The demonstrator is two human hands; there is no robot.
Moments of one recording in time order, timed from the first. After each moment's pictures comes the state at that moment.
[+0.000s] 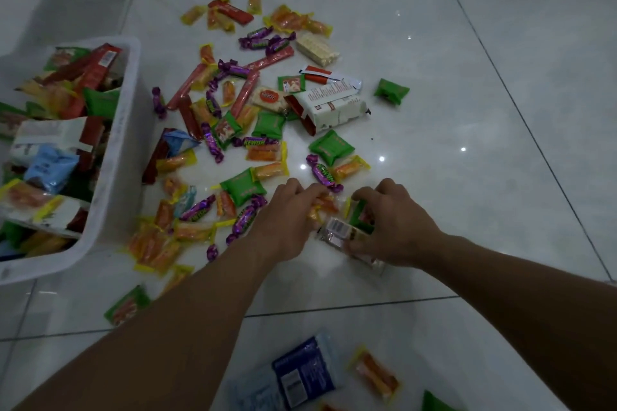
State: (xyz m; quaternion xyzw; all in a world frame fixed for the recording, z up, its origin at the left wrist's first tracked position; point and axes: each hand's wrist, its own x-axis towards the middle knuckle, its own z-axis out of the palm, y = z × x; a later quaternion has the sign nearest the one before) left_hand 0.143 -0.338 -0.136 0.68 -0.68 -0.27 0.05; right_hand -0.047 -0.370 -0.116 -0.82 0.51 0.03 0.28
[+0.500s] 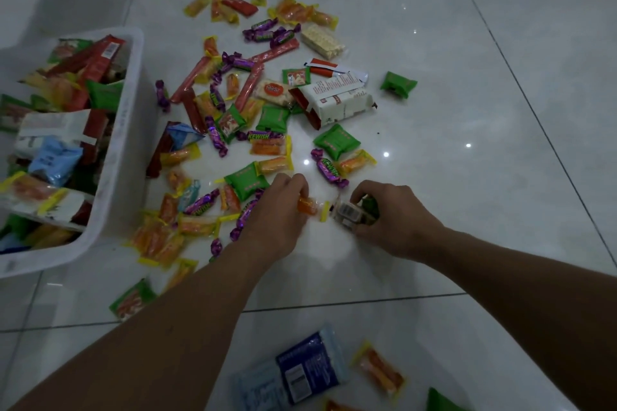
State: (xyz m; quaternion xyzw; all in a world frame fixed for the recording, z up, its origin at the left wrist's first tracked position) left_hand 0.150 -0.328 -0.132 0.72 -0.65 -0.23 0.11; right_hand -0.040 -0.373 -0.117 -0.77 0.51 -0.04 0.38
